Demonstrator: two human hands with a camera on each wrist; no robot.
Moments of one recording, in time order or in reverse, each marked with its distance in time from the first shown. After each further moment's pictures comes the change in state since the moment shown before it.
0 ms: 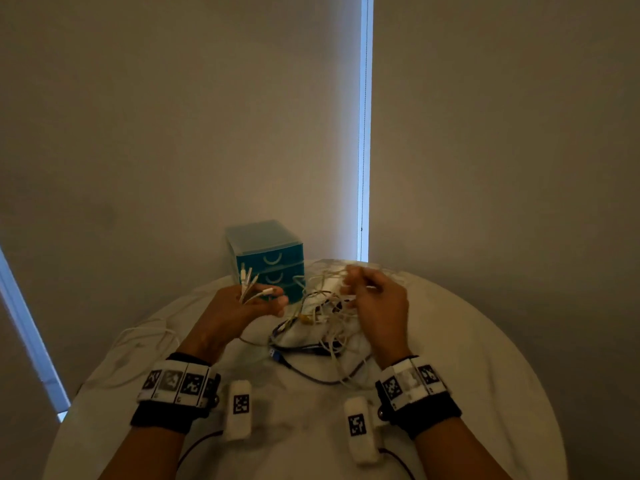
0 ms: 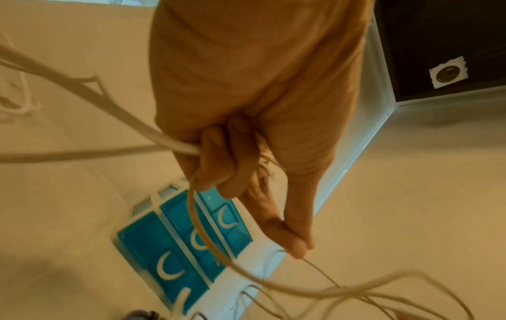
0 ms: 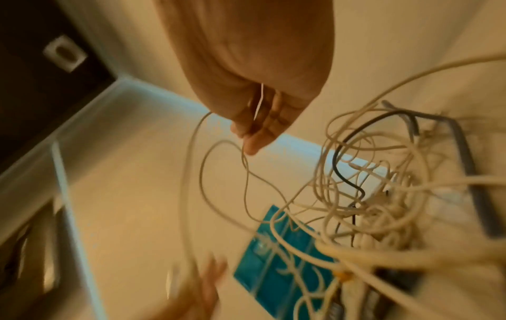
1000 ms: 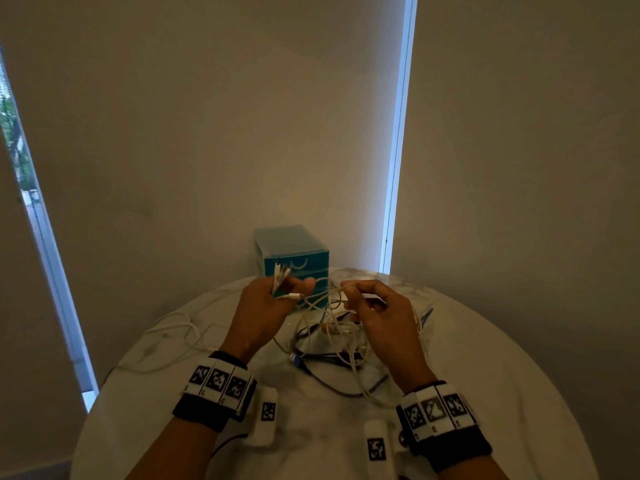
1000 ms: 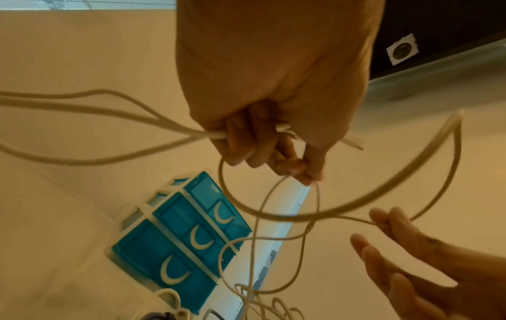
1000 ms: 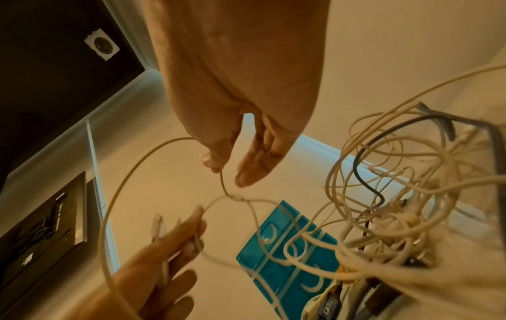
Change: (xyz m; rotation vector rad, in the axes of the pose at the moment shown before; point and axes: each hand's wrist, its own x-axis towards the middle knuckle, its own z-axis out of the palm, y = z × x) left_hand 0.007 -0.005 0.006 0.108 0.202 0.270; right_hand -0.014 -0.010 0.011 -0.063 -0.313 -0.069
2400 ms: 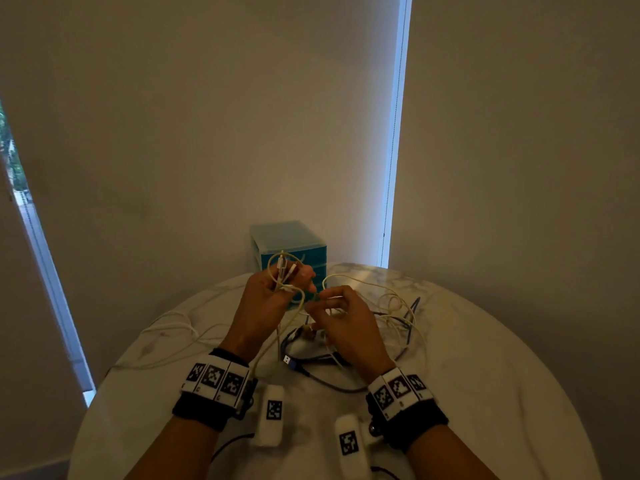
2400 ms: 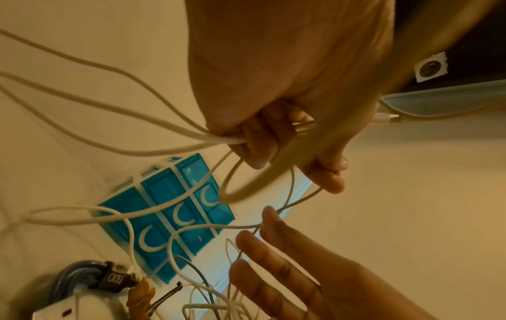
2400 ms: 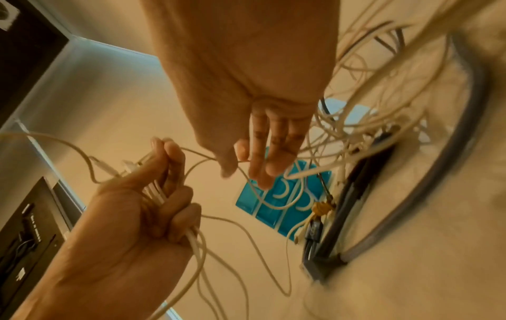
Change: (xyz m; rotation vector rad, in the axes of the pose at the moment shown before) left_hand -0.009 0.017 0.005 -0.277 -0.062 0.052; right_hand 0.003 0.034 0.042 -0.090 -0.112 0.150
